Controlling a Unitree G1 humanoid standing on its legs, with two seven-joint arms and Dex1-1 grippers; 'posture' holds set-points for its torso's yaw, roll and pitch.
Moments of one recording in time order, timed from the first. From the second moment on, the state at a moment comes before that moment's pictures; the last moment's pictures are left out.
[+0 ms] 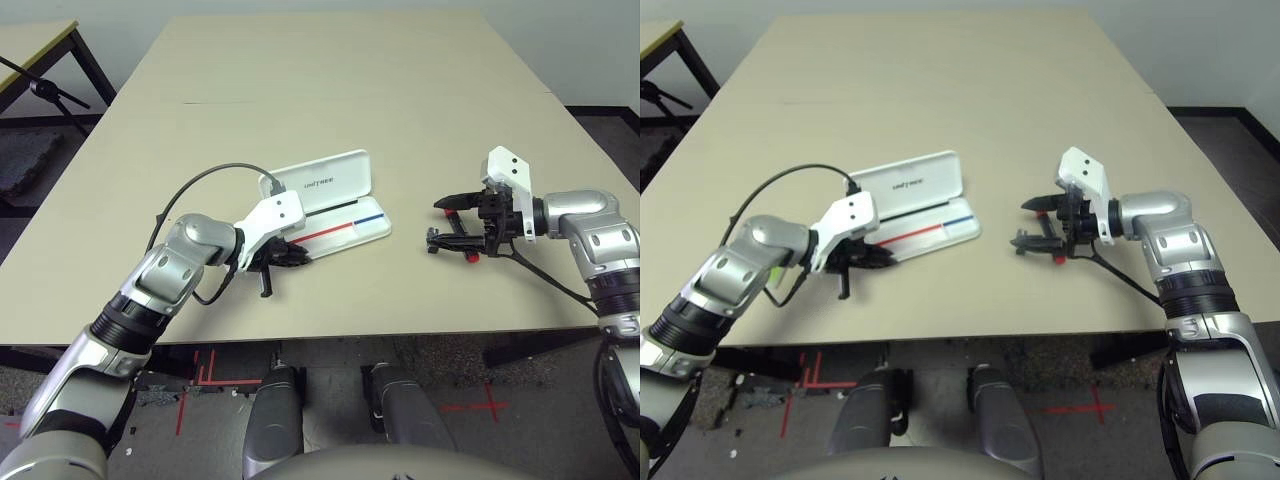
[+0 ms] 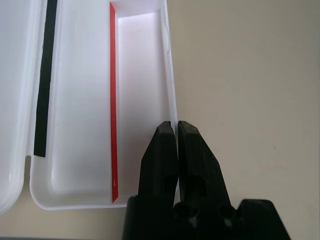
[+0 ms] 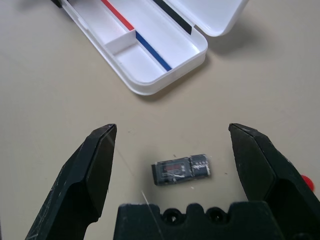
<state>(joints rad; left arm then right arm) -0.47 0.77 -0.37 -0.12 -0.13 0.45 -1.14 -0.60 -0.70 0.10 0.37 0.18 0.29 1.35</state>
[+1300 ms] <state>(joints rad) -0.42 0.76 -0.34 0.06 -0.04 0.03 -1.25 -0.54 -0.69 0.14 0.27 0.21 0.37 1.40</state>
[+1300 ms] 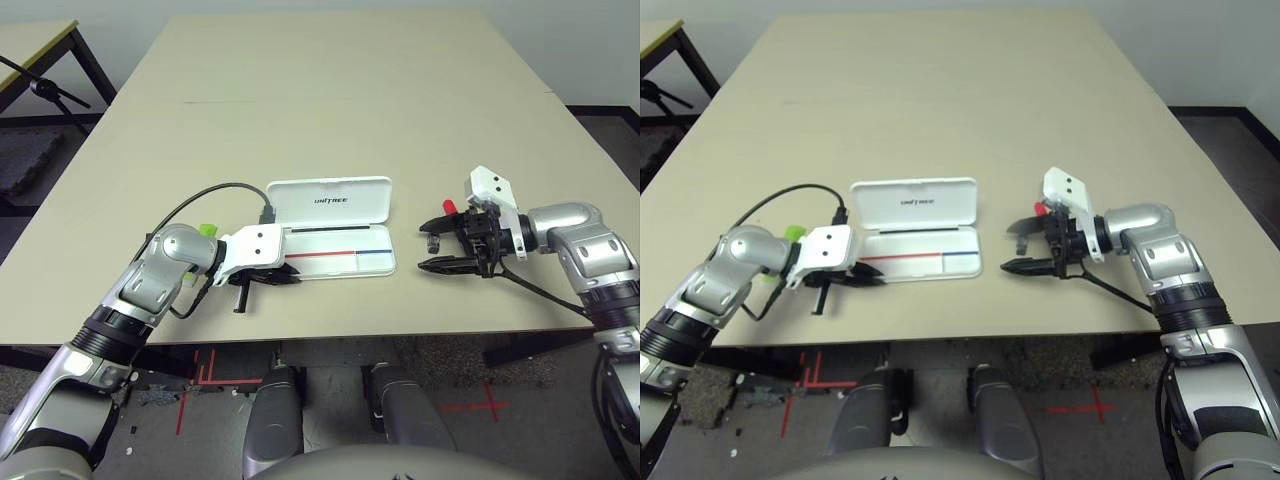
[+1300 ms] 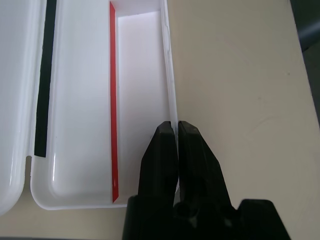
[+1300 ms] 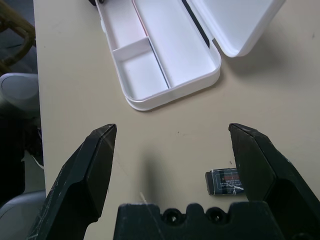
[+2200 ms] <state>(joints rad) -0.37 0.84 -0.10 -0.26 -0.28 0.32 -1.22 -0.56 -0.68 -0.02 0.09 0.42 0.64 1.22</state>
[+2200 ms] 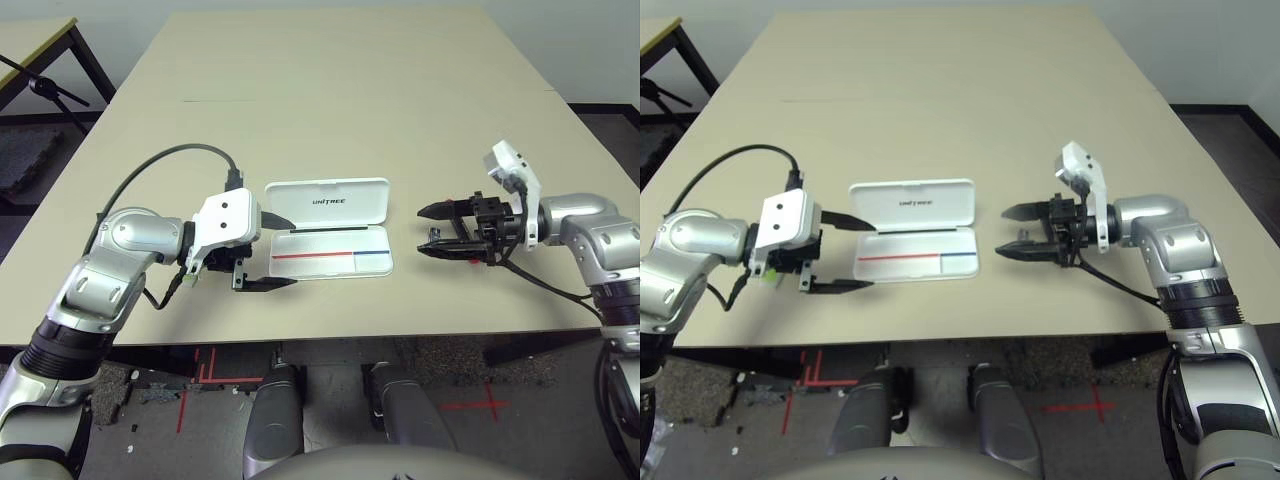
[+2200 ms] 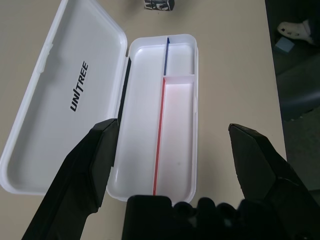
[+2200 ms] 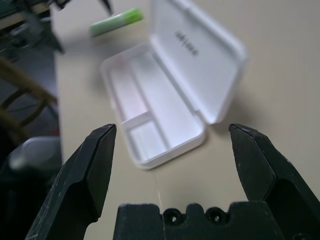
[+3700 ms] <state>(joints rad) -0.43 0.79 -0.18 -0.18 -0.24 0.27 -1.22 -0.53 -0.57 -0.13 0.01 0.35 1.25 0.42</state>
